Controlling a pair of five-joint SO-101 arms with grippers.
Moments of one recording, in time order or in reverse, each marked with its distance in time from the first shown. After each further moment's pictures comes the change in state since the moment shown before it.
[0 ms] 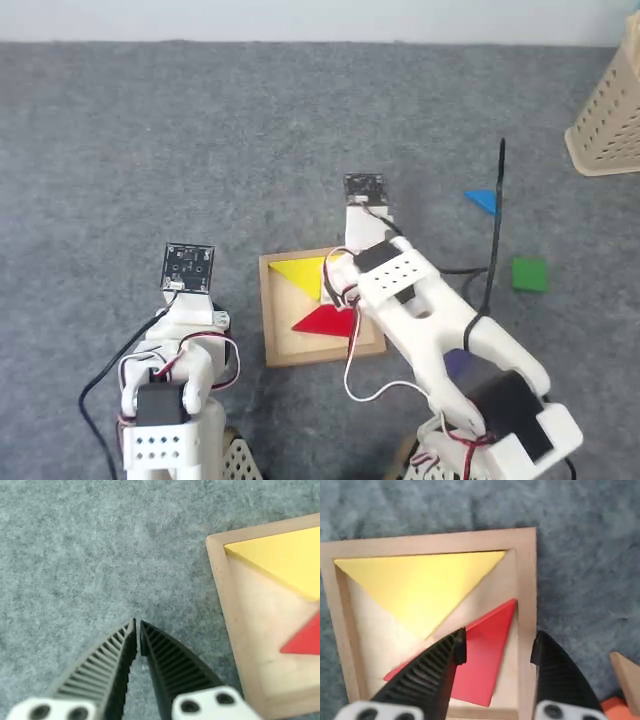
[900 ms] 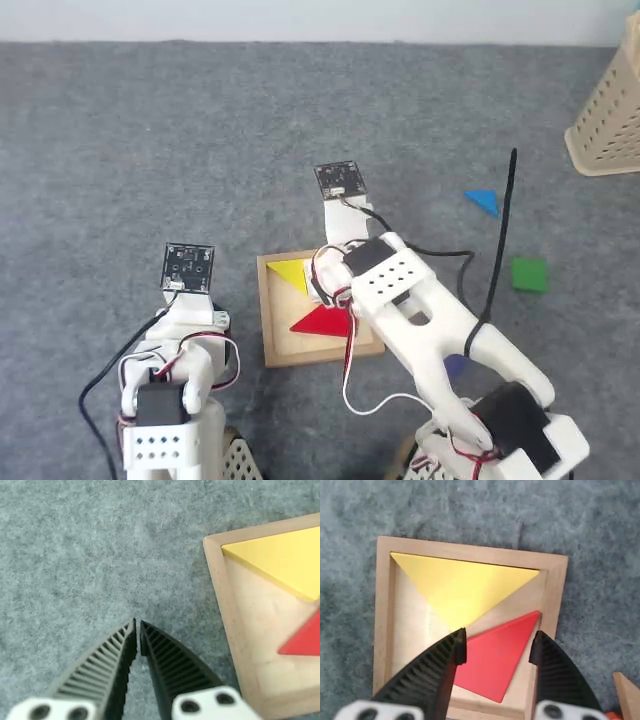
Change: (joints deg) left arm 0.0 0.0 0.0 0.0 0.0; right arm -3.2 -3.5 -4.2 3.2 6.4
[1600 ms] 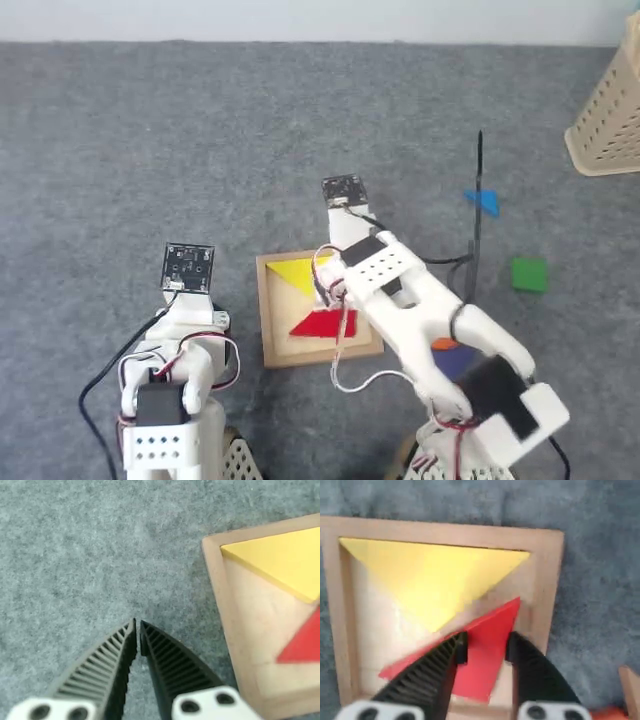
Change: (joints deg) left arm 0.0 0.0 0.0 0.0 0.0; right arm 1.1 10.0 -0.5 -0.2 -0.1
